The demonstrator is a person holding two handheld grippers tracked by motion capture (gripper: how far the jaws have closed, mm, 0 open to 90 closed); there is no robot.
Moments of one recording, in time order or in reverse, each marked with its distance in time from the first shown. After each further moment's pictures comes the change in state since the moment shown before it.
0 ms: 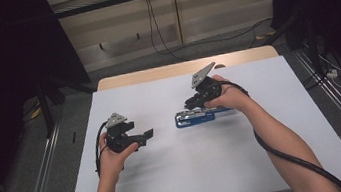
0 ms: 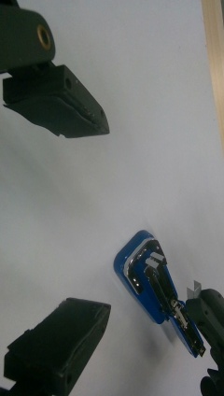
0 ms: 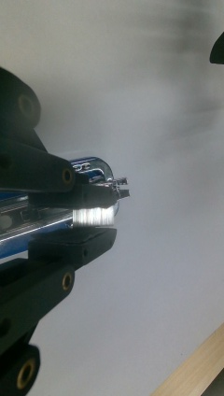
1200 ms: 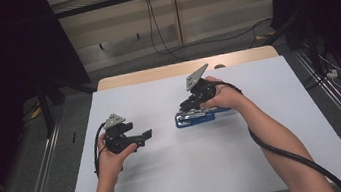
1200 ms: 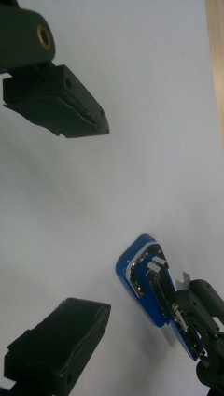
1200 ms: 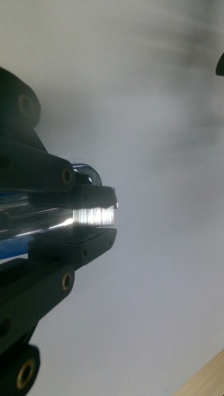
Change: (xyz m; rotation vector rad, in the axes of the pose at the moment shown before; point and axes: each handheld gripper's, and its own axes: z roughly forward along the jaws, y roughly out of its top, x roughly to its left) left arm 0.003 -0.003 -0.003 -0.003 0.010 -0.015; right arm -0.004 0.005 0.018 -0.008 0.084 -0.053
